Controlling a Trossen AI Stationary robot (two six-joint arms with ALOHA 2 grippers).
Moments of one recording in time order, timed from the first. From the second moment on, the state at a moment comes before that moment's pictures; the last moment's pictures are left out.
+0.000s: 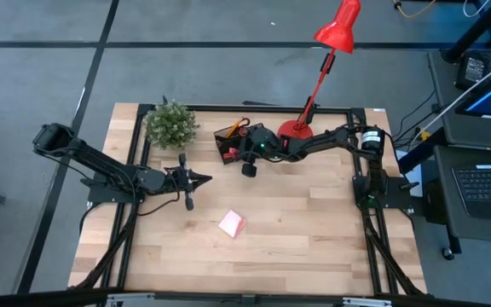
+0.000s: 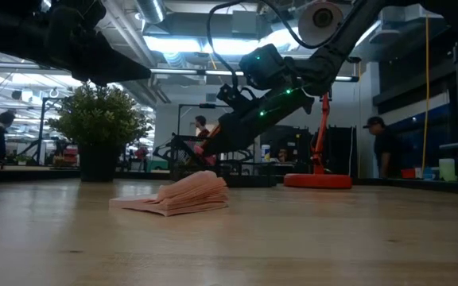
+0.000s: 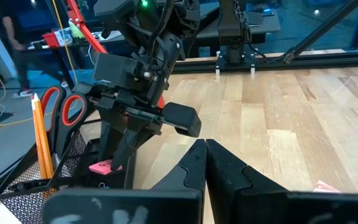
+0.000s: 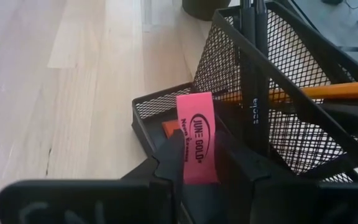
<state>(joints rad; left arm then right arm) -0.30 0.99 0.22 0.59 -0.58 0.00 -0.26 2.01 1.09 0.37 0.01 -0.21</state>
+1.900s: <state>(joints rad) -0.30 0.99 0.22 0.58 -0.53 0.00 0.26 1.74 1.12 0.01 0.01 -0.28</state>
